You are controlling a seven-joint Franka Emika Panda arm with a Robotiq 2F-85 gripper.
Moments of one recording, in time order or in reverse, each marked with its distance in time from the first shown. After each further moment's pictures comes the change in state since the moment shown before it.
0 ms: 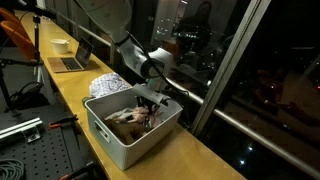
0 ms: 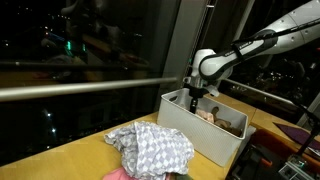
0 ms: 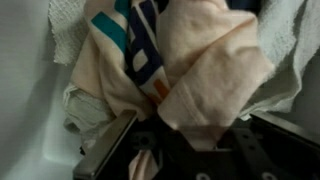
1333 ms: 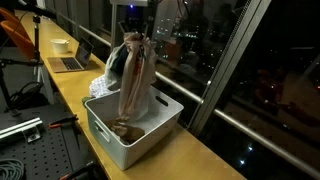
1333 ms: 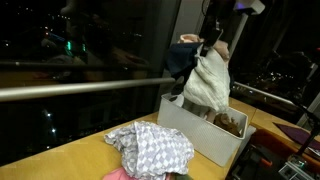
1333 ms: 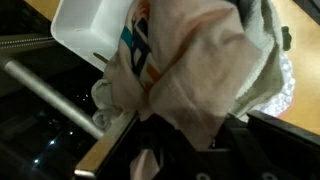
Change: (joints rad) arm 0.196 -0.575 0.090 -0.051 -0.107 -0.289 0.037
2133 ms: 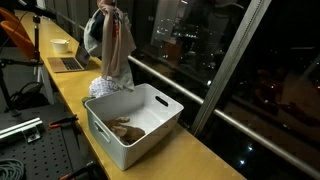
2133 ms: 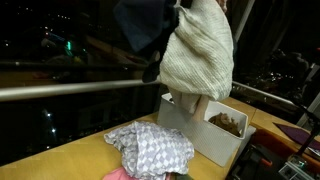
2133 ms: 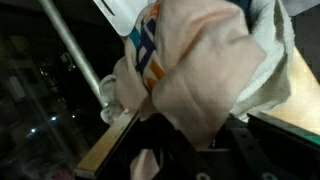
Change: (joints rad) arm 0.376 0.245 0.106 0.546 -0.284 -0.423 0.096
